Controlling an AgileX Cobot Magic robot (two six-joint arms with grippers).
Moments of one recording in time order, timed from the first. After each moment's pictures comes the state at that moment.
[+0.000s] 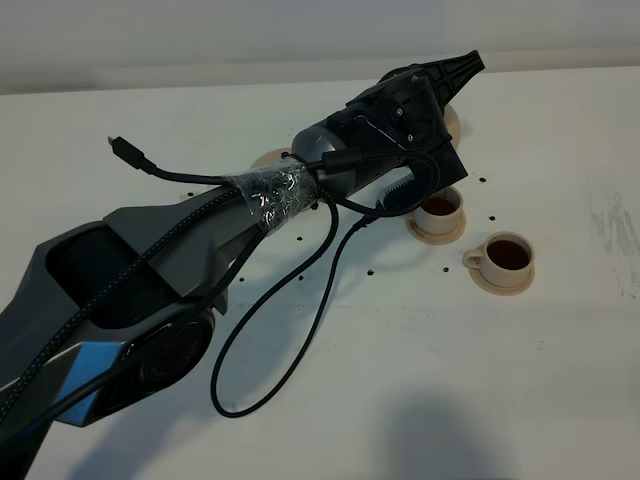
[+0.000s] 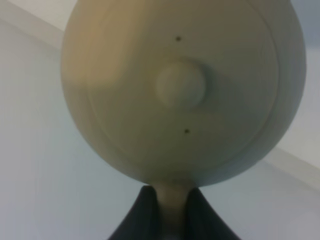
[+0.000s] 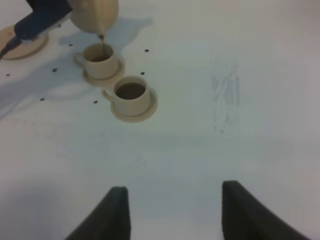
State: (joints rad) left arm -0.80 2.47 -2.17 0.86 0.62 1.47; right arm 0.08 -0.01 -0.52 0.09 1.11 -0.05
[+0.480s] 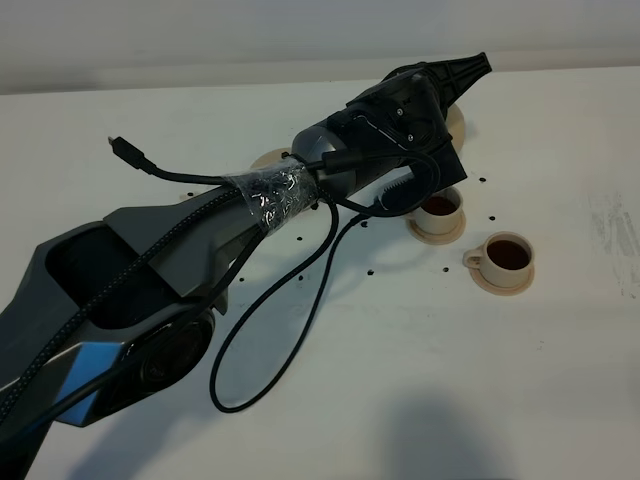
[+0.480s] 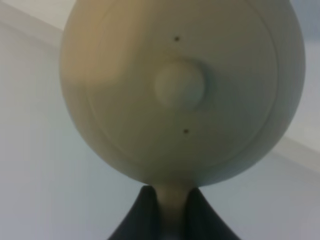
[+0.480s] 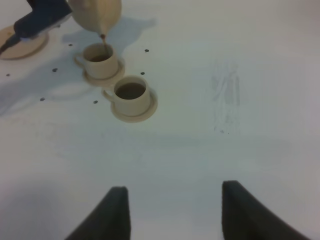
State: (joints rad) left arm -0.80 2.47 -2.17 0.86 0.58 1.54; right arm 0.08 -0.01 -0.52 0.09 1.11 -0.05
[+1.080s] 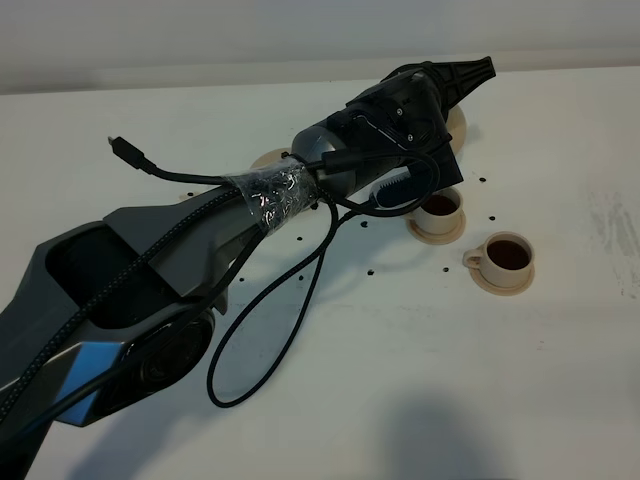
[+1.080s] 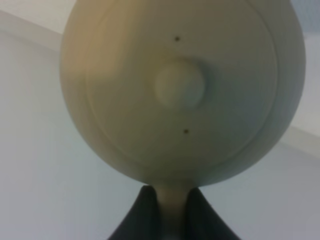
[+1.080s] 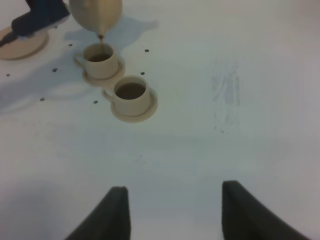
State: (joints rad) left arm -0.80 2.47 -2.17 0.86 0.56 1.60; right arm 0.08 -0.01 -0.52 0.09 1.11 -0.05
